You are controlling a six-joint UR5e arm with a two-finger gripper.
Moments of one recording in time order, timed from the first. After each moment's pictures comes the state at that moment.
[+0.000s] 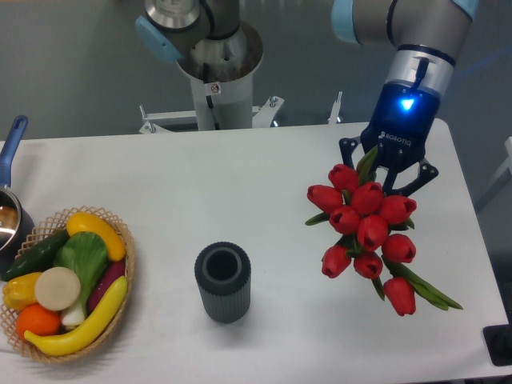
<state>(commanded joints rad) 2.83 -1.79 -1.60 -0.81 0.64 1.02</state>
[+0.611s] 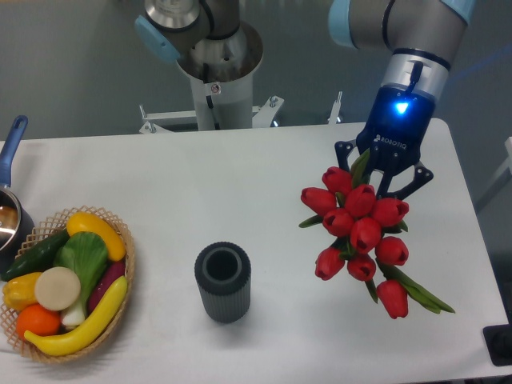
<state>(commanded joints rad) 2.82 -1.80 -1.61 -0.79 0.61 1.02</state>
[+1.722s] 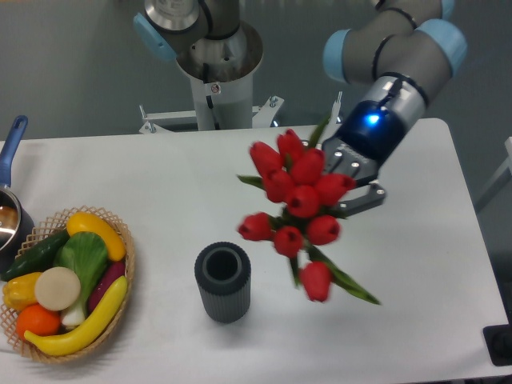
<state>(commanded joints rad) 2.73 -1.85 -1.71 -0.69 0.09 1.17</state>
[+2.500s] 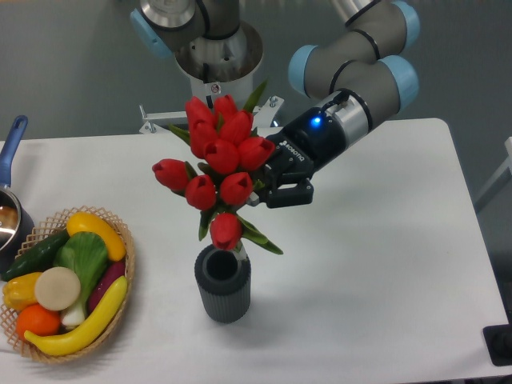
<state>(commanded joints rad) 2.68 -1.87 -1.76 -0.69 -0.03 1.27</state>
